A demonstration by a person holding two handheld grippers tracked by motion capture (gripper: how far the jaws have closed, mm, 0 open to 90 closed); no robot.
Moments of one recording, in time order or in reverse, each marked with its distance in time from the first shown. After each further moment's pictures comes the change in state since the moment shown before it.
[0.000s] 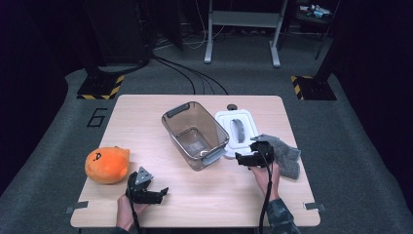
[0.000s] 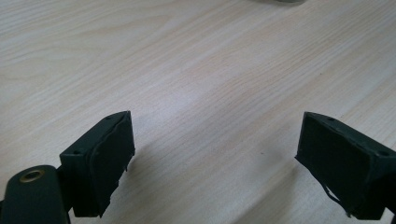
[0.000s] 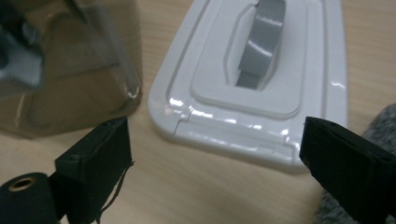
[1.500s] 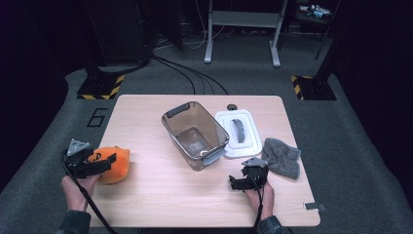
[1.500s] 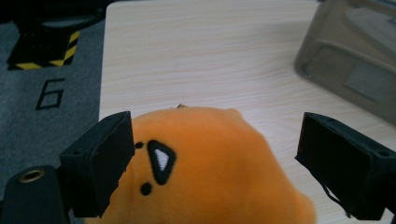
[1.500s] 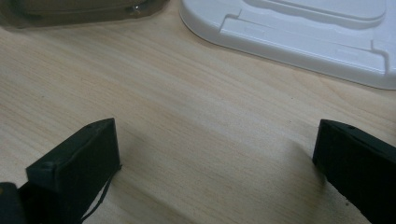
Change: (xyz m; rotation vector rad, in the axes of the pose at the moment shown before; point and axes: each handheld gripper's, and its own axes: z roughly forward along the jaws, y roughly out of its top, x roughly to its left) left arm 0.119 0.036 -0.112 -0.133 0.299 -0.288; right arm 0.028 -0.066 0.020 0.034 -0.023 -0.087
